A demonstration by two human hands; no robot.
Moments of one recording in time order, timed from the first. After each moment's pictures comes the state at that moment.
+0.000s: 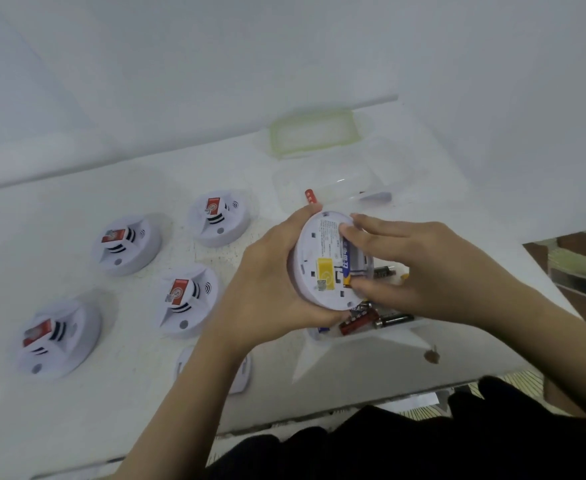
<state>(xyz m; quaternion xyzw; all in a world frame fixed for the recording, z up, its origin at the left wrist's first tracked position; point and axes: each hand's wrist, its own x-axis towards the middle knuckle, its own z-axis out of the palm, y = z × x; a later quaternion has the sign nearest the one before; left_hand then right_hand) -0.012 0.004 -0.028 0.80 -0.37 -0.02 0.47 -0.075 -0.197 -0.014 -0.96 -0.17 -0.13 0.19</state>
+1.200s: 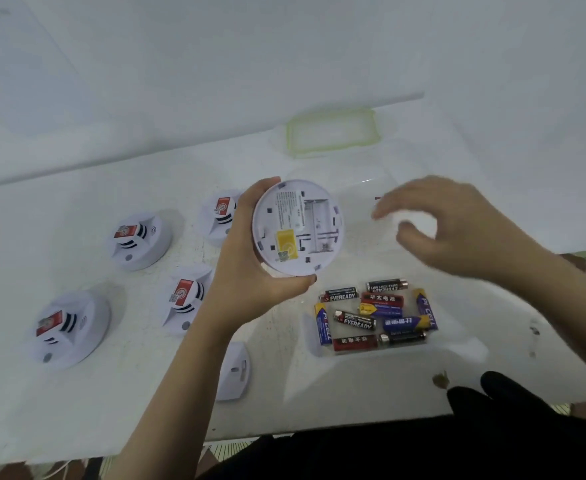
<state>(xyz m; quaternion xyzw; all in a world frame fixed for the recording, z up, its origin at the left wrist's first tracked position) 0.019 0.010 -0.037 0.79 -0.30 0.02 0.53 -0.029 -0.237 -0.013 -0.94 -0.13 -0.12 0.28</state>
